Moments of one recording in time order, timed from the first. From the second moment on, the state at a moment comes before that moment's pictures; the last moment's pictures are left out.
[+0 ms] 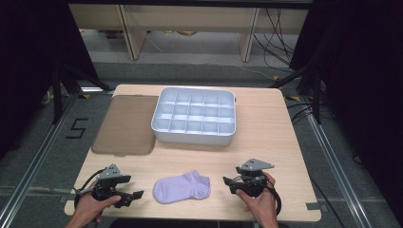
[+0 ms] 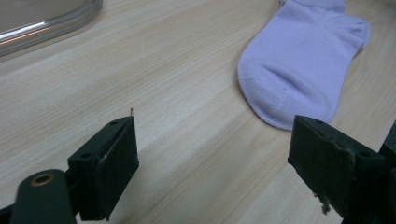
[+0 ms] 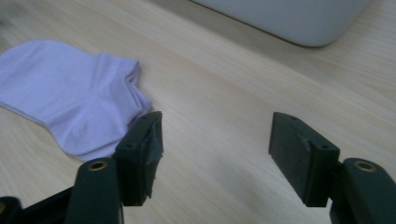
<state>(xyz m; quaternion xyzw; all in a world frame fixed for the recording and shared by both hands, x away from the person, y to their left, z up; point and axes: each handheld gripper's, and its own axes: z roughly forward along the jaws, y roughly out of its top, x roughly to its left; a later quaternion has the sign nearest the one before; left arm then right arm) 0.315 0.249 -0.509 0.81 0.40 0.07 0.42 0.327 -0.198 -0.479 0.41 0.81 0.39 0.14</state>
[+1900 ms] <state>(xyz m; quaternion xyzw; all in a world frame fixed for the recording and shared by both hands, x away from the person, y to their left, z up) 0.314 0.232 -0.511 0.82 0.39 0.05 0.41 0.325 -0.056 -0.494 0.24 0.90 0.35 0.07</state>
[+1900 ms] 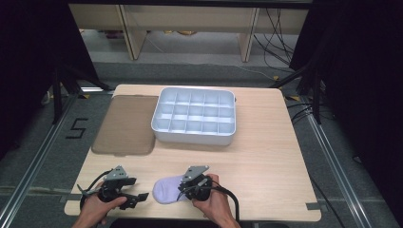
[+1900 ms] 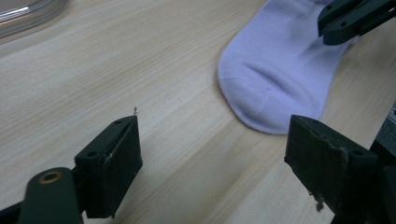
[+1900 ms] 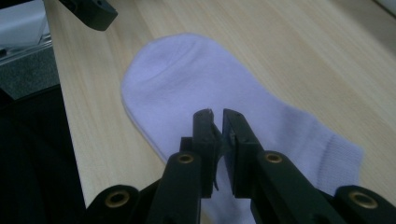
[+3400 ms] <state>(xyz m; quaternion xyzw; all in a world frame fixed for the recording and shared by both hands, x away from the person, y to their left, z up) 0.310 0.203 -0.509 0.85 0.31 0.10 0.40 0.328 -0.050 -0.490 0.22 0.91 0.36 0.07</state>
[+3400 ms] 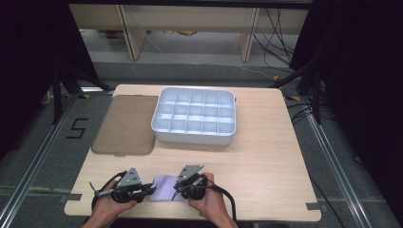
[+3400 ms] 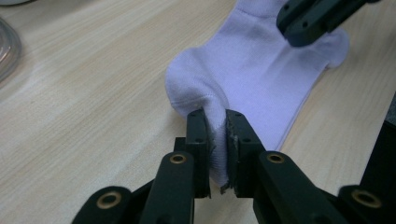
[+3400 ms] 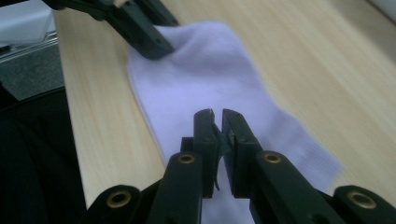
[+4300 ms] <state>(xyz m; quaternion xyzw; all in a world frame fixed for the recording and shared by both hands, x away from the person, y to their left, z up) 0.306 0.214 -0.489 0.85 0.31 0.08 0.42 0.329 -0.041 -0.503 0.21 0.92 0.32 0.07</state>
